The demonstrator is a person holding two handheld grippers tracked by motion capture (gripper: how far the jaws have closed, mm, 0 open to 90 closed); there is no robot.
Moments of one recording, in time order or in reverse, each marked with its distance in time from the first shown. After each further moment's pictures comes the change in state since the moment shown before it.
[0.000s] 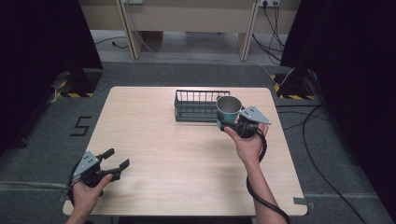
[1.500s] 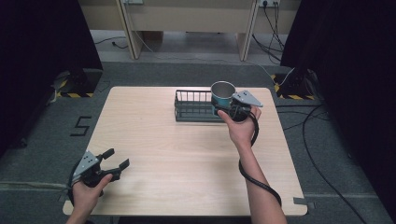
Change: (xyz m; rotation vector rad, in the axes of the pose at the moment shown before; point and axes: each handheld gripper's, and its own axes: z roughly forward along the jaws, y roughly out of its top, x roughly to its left) left arm 0.000 0.000 0.000 -0.004 -0.001 -0.003; right arm -0.004 0.028 0.044 -0.008 -0.008 0.013
